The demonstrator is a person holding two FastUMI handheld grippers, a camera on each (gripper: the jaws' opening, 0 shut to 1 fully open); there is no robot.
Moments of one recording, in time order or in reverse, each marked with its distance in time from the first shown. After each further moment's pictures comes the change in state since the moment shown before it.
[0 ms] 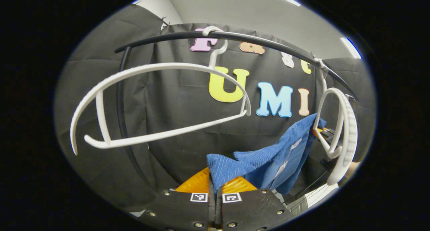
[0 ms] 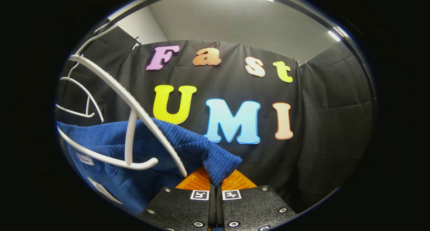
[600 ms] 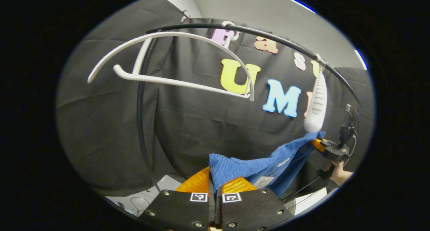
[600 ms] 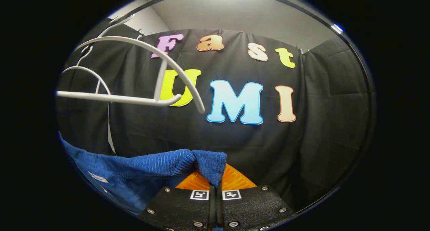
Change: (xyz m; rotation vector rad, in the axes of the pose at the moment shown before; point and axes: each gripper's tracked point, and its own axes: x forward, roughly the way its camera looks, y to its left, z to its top) left arm -0.022 -0.011 -0.025 -0.111 0.024 0.094; right arm -0.019 0.007 -0.039 0.009 0.132 0.070
